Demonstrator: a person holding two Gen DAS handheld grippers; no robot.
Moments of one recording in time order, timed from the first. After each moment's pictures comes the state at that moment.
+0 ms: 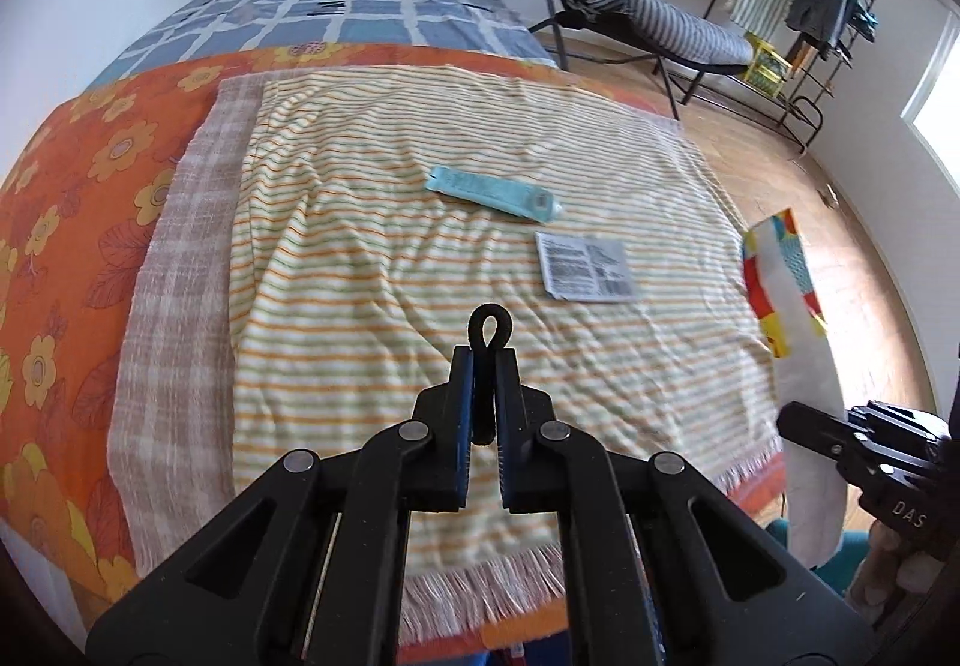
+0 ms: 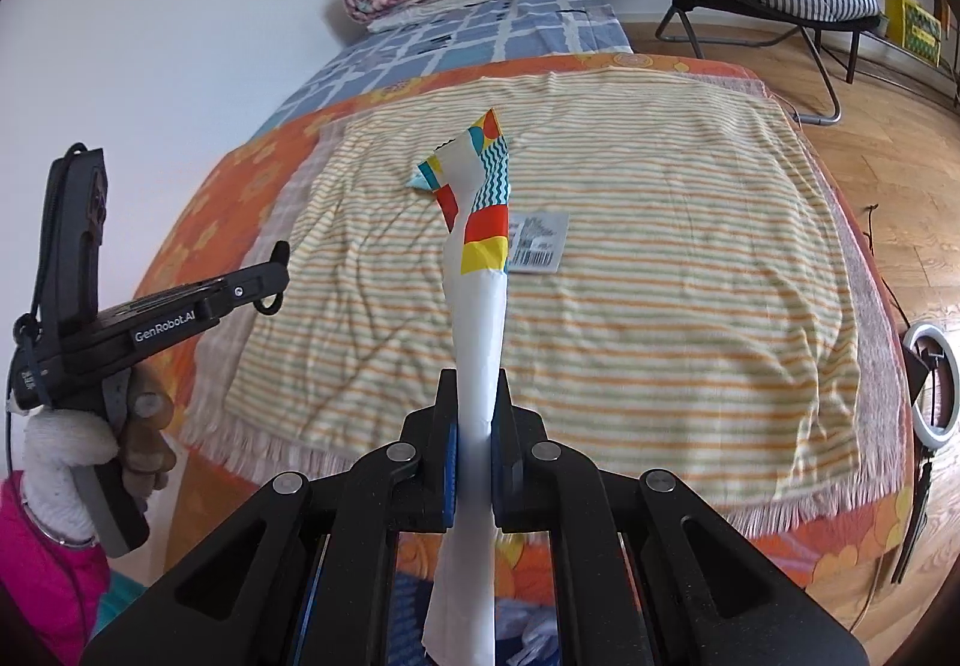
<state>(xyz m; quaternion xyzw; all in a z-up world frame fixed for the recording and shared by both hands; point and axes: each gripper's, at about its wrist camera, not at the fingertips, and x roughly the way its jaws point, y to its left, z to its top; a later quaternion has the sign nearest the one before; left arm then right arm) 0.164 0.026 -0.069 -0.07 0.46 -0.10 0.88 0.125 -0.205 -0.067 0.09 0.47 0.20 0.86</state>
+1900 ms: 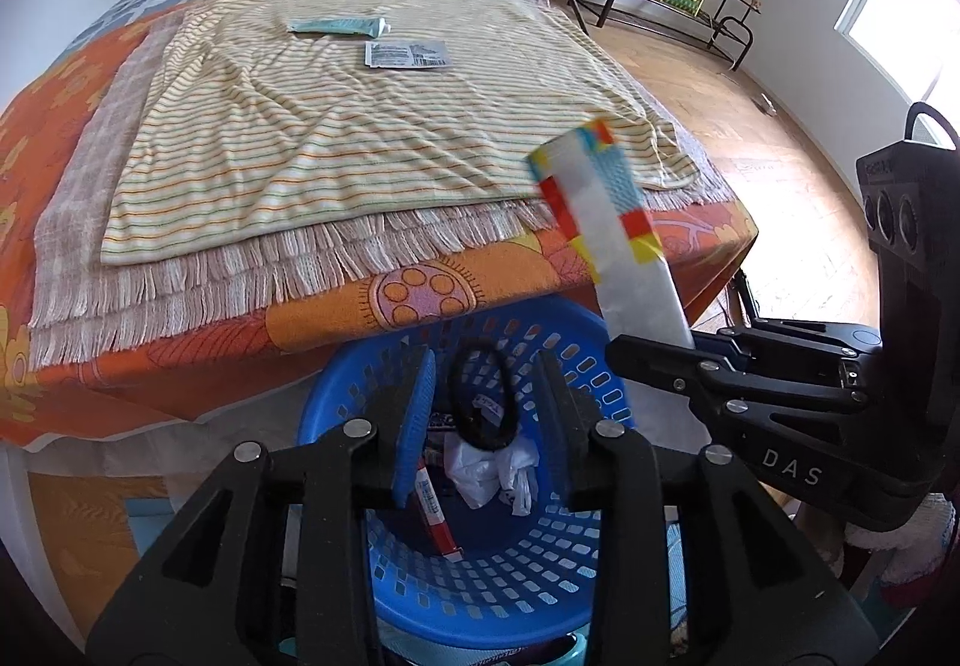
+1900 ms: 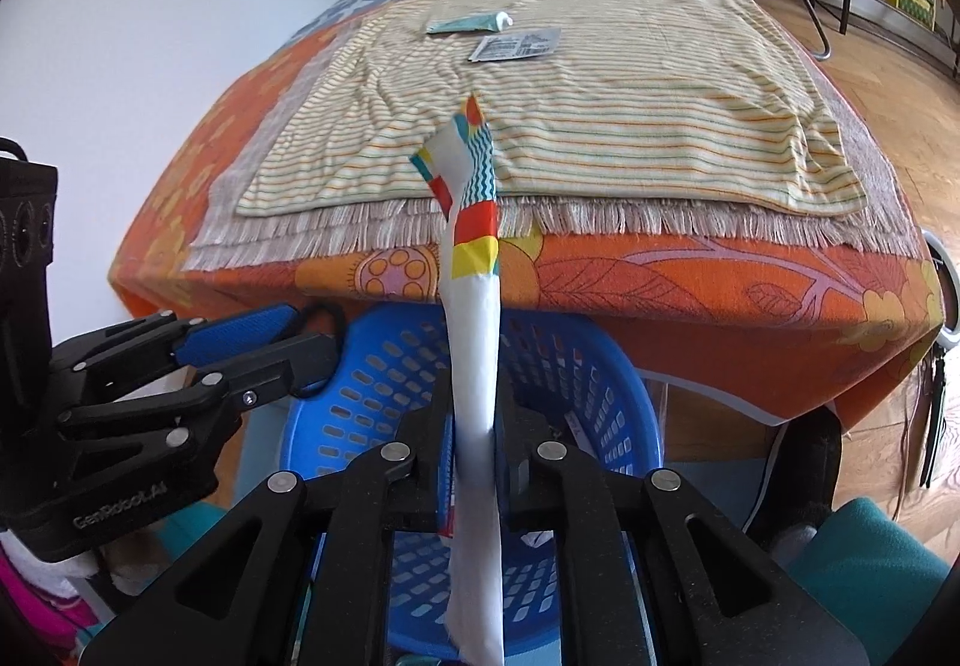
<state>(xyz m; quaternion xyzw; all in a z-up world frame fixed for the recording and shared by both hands) -0.011 -0.057 -0.115 -0.02 0.49 -0.17 0.85 -0.006 -0.212 -0.132 0.09 0.51 0.20 0.83</state>
